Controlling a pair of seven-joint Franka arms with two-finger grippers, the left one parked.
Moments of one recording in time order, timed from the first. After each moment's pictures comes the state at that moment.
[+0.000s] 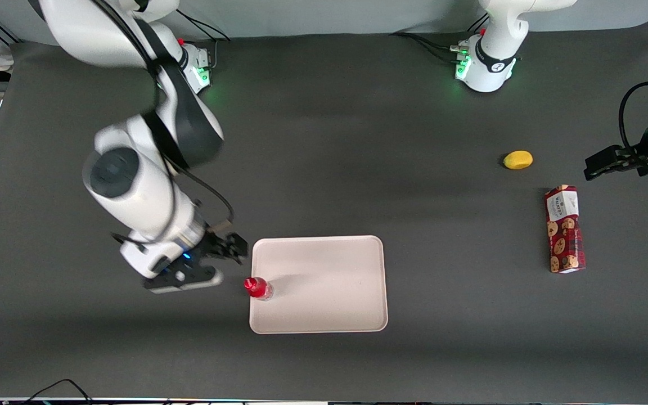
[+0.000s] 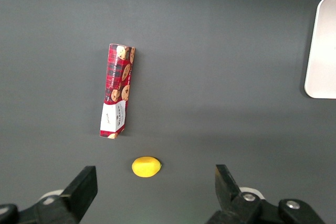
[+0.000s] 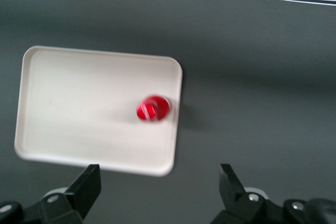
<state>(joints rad) 0.39 0.50 -0.01 -1.20 -0.01 1.82 0.28</state>
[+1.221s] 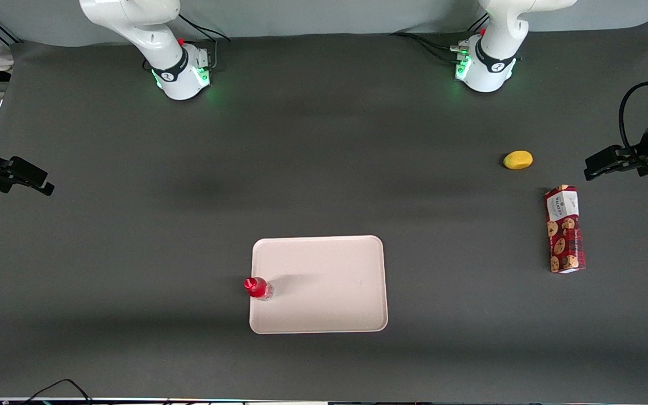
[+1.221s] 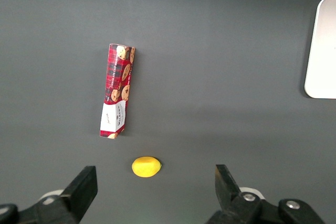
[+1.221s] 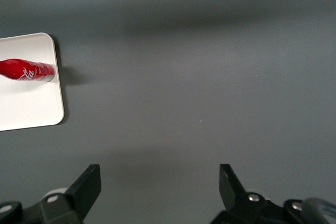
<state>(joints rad) 0.02 -0.02 -0.12 -1.71 0.05 1.79 0.01</state>
